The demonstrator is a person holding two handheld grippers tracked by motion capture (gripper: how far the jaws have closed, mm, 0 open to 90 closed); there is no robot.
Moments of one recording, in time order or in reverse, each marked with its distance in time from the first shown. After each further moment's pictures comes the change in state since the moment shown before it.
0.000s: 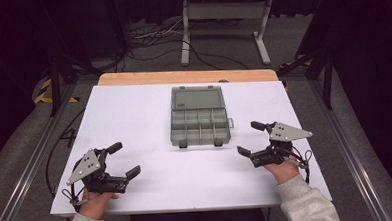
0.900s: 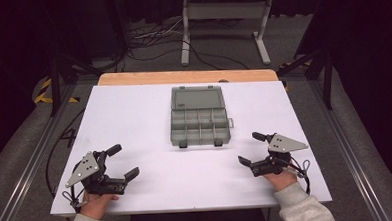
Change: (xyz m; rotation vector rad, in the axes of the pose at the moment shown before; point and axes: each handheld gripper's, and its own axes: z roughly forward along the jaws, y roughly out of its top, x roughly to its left) left arm 0.004 -0.012 -0.002 -0.018 -0.003 -0.016; right arm 0.006 -0.040 0.002 0.040 -0.027 0.025
